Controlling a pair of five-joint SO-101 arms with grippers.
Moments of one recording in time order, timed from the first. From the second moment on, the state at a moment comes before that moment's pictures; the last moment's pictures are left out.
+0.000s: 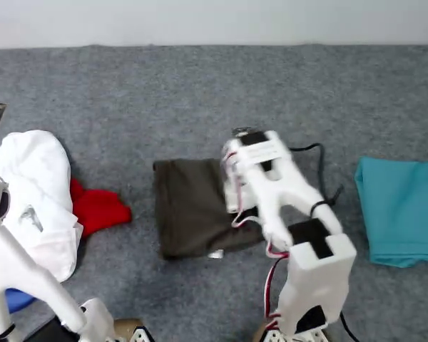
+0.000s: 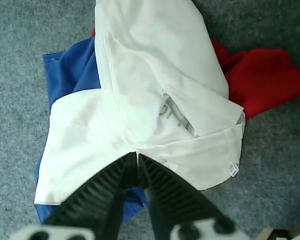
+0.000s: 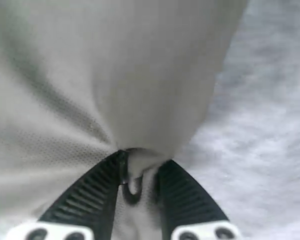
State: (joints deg) left arm -44.2 -22.8 3.3 99.1 -37.6; right arm -17.1 20.1 6.2 84.6 -7.0
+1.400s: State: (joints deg) left arm -44.2 -22.8 3.3 99.2 -39.3; right arm -8.4 26.7 -30.9 100.4 -19.2
